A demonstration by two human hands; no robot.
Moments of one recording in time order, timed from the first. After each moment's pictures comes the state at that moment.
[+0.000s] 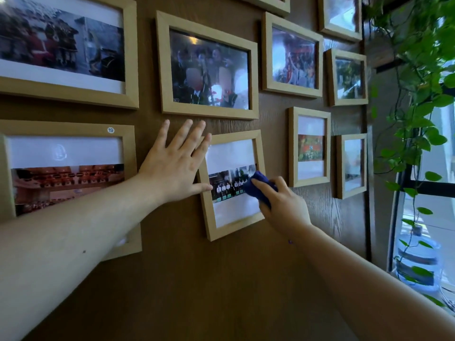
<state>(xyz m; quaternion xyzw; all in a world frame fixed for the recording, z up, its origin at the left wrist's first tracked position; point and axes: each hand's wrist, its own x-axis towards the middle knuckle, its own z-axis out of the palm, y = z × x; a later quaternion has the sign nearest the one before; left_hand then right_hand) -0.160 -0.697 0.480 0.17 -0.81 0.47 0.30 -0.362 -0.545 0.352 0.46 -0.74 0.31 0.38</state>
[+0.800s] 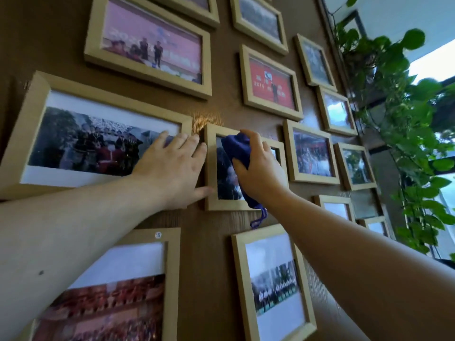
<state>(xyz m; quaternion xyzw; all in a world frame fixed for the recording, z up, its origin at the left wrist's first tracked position) -0.098 -0.716 0.643 0.18 -0.78 0.46 0.39 -0.278 -0.624 0.617 0.46 -0.56 0.51 0.46</state>
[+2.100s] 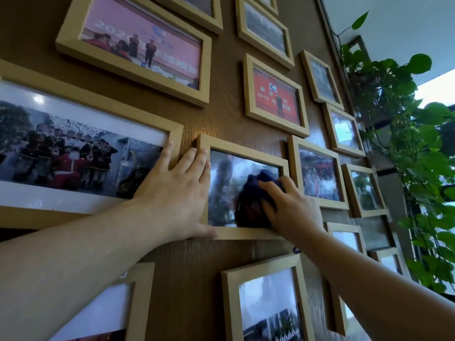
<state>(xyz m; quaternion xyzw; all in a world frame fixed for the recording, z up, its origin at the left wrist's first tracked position) -0.148 -0.726 0.642 0.22 -0.77 0.49 0.35 -0.381 -0.612 0.596 0.41 -0.62 0.25 0.62</state>
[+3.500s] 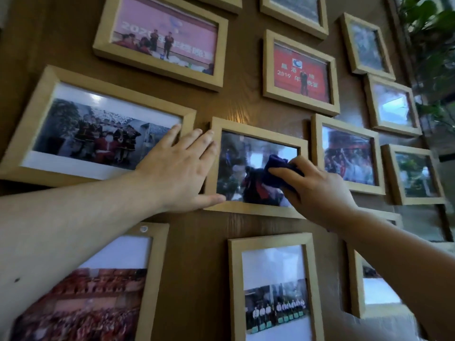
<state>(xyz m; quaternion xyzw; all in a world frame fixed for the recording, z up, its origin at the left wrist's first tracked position) -0.119 -0.690 0.632 0.24 -0.76 0.49 0.35 -0.376 -0.566 0.597 0.53 -0.55 0.18 0.62</state>
